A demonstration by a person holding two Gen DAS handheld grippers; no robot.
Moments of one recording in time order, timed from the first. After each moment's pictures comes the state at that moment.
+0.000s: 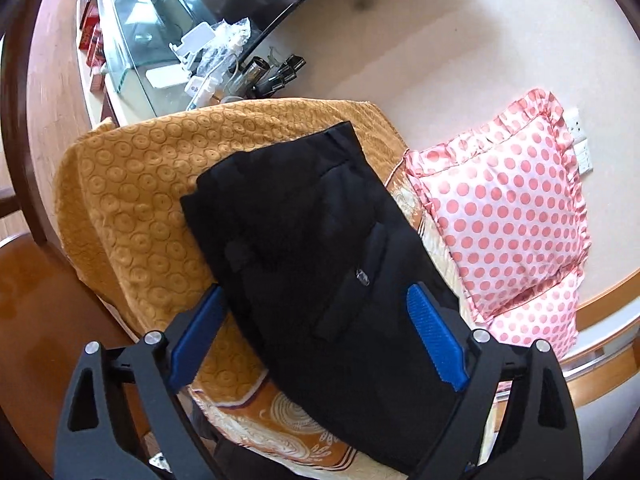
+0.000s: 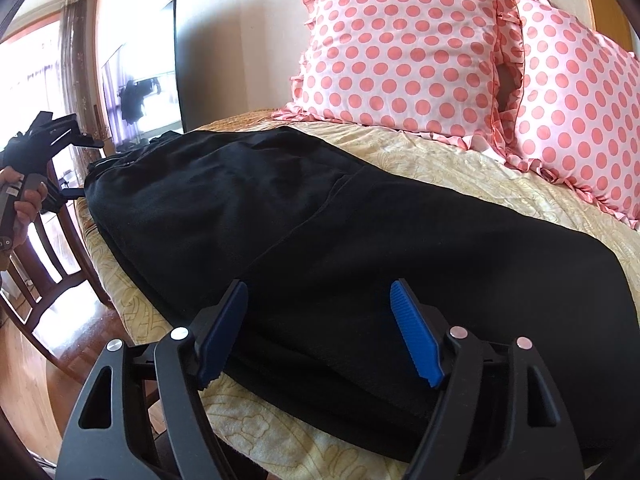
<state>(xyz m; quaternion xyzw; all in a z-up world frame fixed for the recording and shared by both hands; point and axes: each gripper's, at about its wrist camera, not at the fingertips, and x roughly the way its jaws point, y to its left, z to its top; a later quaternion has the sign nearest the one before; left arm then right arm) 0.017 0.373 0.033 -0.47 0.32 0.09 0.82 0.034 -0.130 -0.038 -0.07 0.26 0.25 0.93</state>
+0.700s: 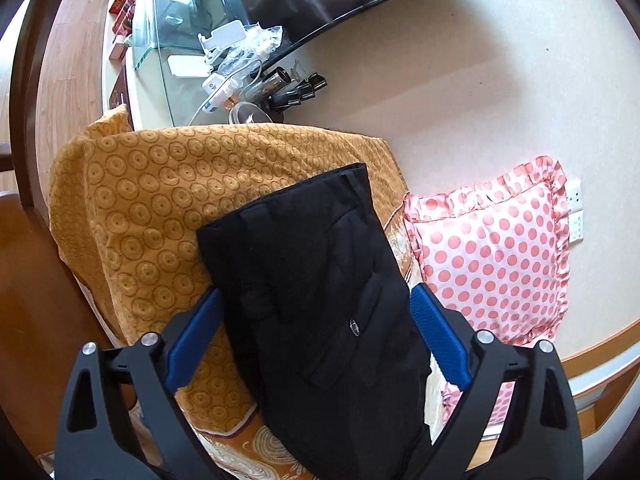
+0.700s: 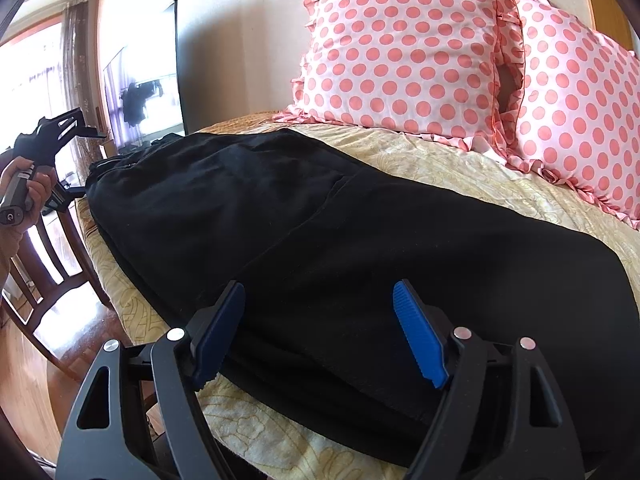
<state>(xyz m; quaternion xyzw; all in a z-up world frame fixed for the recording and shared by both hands) 0.016 0.398 0.027 -0.55 0.27 0.11 0.78 0.034 -0.130 -0.038 -0.08 0.25 0.26 0.93</state>
